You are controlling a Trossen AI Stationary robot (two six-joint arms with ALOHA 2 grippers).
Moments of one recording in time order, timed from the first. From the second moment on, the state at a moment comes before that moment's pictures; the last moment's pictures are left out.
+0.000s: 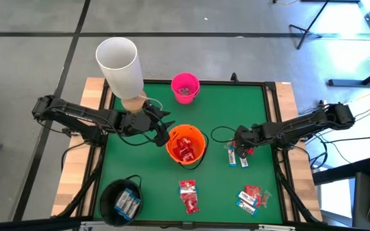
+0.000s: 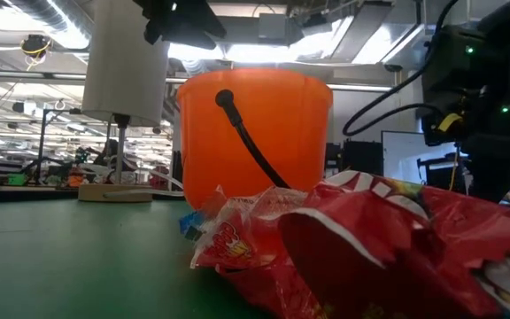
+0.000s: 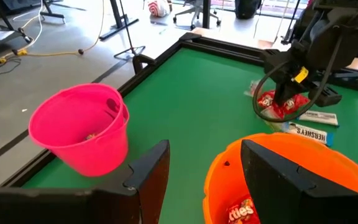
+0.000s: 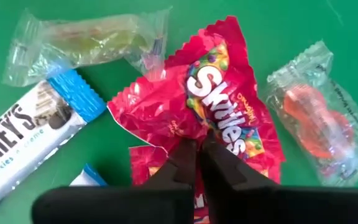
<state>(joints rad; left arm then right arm) -0.14 1.24 0.97 -0.25 -0.62 -0.31 0.12 1.21 0.49 -0.69 0.15 0.74</state>
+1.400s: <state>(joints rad) -0.14 1.24 0.97 -0.26 -0.62 -0.33 0.12 1.22 0.85 -0.08 0.05 0.18</state>
